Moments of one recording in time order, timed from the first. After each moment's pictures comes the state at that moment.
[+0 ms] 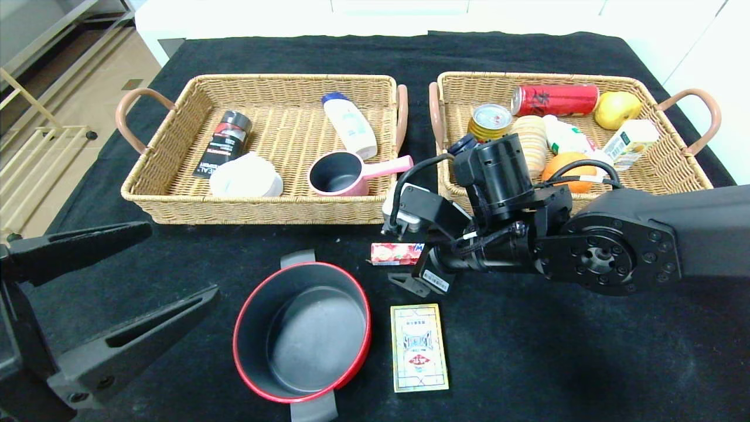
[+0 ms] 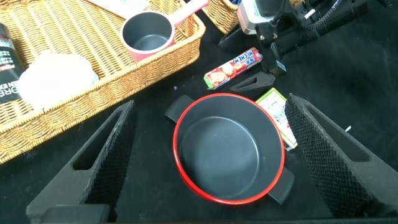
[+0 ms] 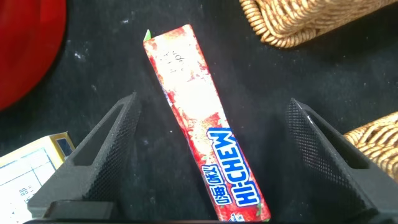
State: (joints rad) left arm -0.53 0.92 -0.63 -0.27 -0.07 0.15; right arm 0.71 1.99 -1.49 0.01 0.01 -0.62
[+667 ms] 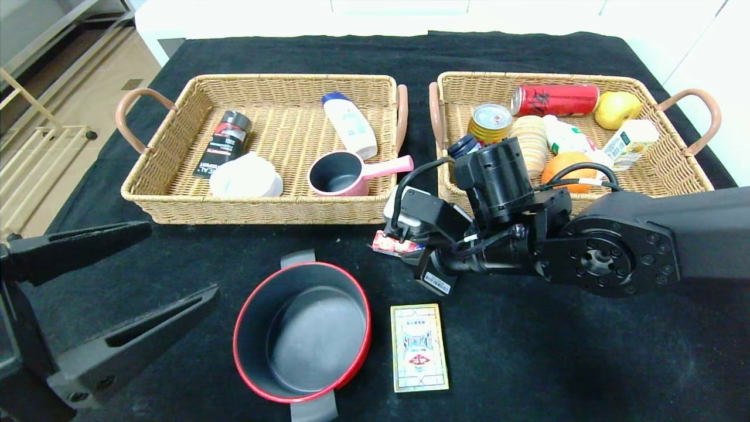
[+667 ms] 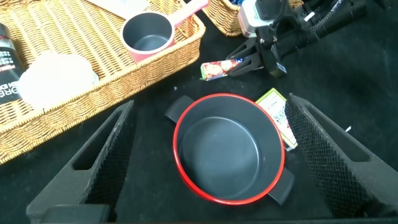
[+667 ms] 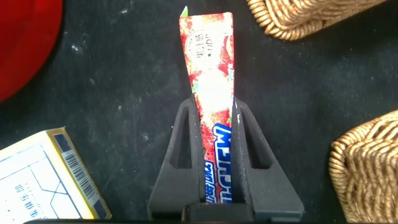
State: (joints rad) left arm -0.53 0.92 -0.63 -0.28 -0.07 0.15; right arm 0.71 1.99 -1.48 0.01 0.01 -0.62
